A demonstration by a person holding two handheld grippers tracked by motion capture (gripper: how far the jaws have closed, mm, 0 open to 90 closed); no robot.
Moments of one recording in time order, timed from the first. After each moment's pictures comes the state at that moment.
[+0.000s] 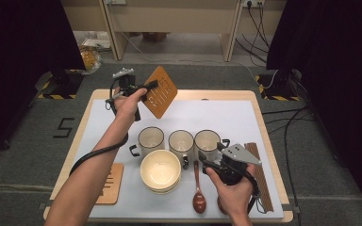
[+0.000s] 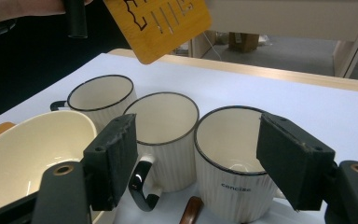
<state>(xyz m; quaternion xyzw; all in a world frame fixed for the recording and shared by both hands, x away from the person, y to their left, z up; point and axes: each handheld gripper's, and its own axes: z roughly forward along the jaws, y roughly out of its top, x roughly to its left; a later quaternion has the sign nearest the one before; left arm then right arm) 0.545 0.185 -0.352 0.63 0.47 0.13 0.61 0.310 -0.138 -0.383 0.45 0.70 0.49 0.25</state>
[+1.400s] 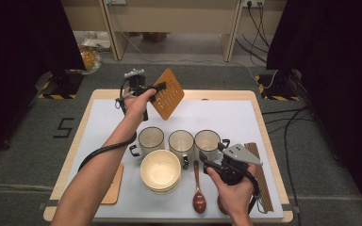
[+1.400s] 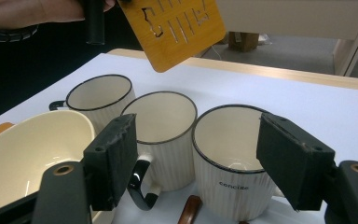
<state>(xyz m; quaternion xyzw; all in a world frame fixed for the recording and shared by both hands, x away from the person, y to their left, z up) 0.558 0.160 -0.362 0.64 0.47 0.12 0.60 0.311 -0.140 -0.384 0.45 0.70 0.49 0.25</state>
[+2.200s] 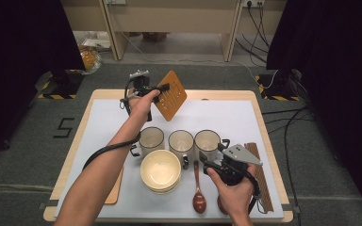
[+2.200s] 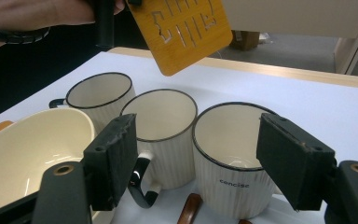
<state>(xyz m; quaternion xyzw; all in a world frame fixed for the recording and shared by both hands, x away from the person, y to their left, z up) 0.563 0.149 -0.369 0.64 0.48 0.11 0.59 0.311 -0.140 -0.385 0.45 0.70 0.49 0.25</state>
